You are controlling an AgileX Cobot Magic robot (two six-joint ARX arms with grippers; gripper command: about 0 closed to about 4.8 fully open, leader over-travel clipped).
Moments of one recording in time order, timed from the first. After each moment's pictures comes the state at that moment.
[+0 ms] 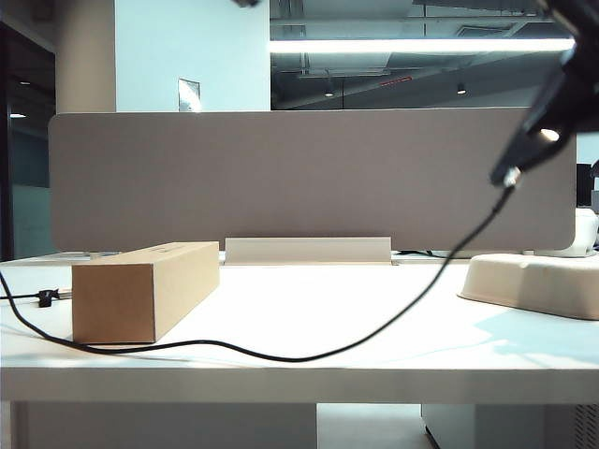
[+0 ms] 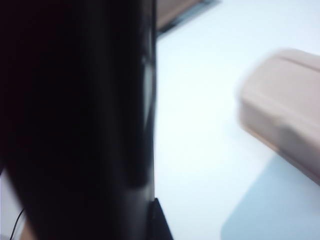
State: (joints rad) left arm -1.04 1.17 1.16 -0.60 -0.44 0.18; right arm 0.16 0.98 0.56 0.07 -0.16 0.66
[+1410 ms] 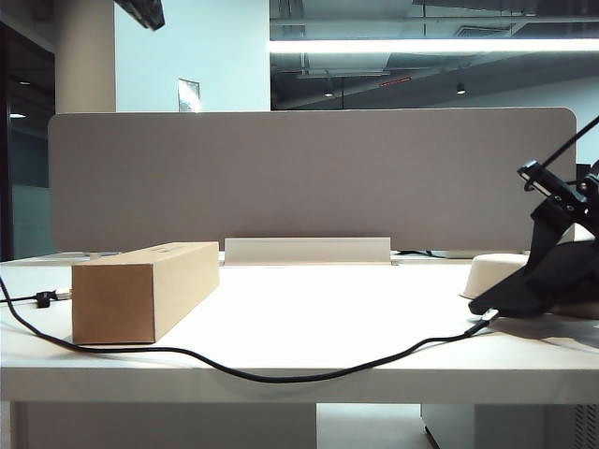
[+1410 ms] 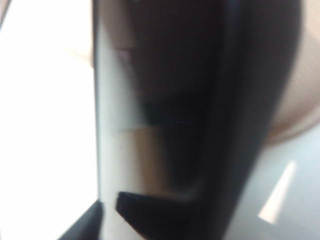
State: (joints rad) left arm -0.91 1.09 1.16 -0.81 -0.42 0.18; right arm 0.07 1.49 0.56 0.26 -0.16 0.90
